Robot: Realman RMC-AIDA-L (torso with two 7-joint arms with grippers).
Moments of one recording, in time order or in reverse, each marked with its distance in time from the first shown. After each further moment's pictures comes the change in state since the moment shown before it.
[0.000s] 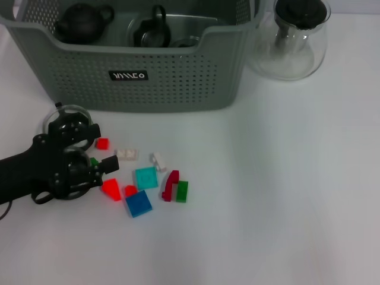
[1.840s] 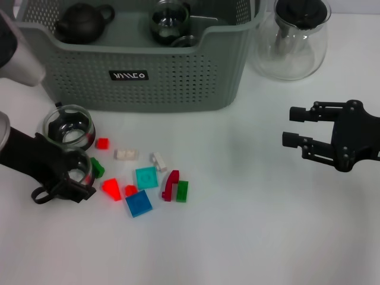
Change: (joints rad) left arm -0.045 -0.065 0.852 0.978 0.458 -0.010 -1.044; right arm -0.399 -0.011 0.356 0.302 -0.129 -0.675 -0.576
